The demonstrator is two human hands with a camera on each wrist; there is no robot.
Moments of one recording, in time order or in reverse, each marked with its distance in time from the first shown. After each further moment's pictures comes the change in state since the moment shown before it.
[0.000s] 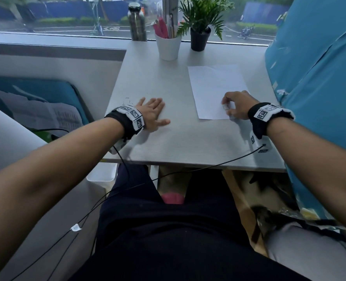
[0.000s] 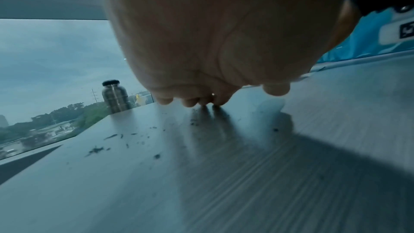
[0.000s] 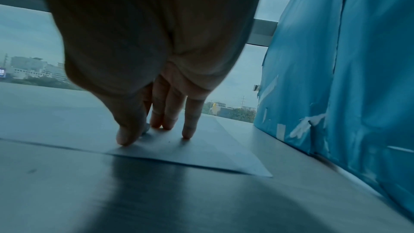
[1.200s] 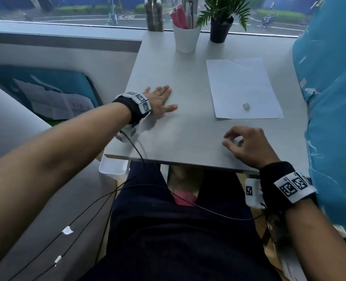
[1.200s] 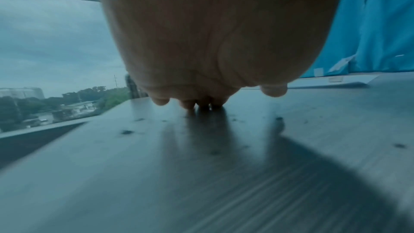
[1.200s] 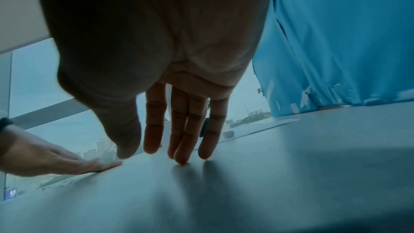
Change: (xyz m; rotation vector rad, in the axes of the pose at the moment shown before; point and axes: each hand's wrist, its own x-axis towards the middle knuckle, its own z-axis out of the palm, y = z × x) left_hand 0.020 -0.034 -0.007 -0.154 -0.037 -0.097; right_hand -0.096 -0.054 0.070 0.289 0.257 -0.122
